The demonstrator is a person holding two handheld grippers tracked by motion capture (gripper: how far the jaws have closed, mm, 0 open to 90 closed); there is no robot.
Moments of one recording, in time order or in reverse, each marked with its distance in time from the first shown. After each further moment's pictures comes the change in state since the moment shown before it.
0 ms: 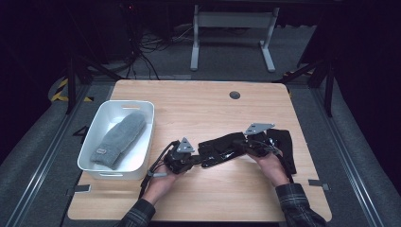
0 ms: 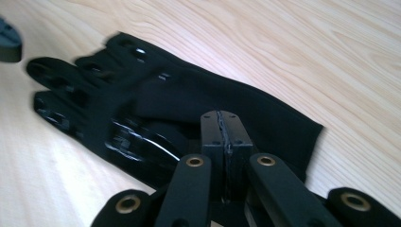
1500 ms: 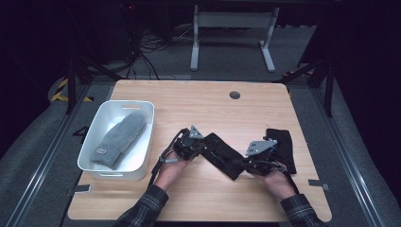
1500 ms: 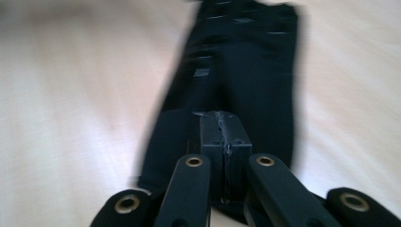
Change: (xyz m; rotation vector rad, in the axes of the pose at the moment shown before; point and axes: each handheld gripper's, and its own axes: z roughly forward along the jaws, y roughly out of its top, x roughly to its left) left arm 0.012 0.031 0.015 0.031 0.080 -0.018; right arm 0.038 -0.025 -0.023 0.016 0.140 -0.091
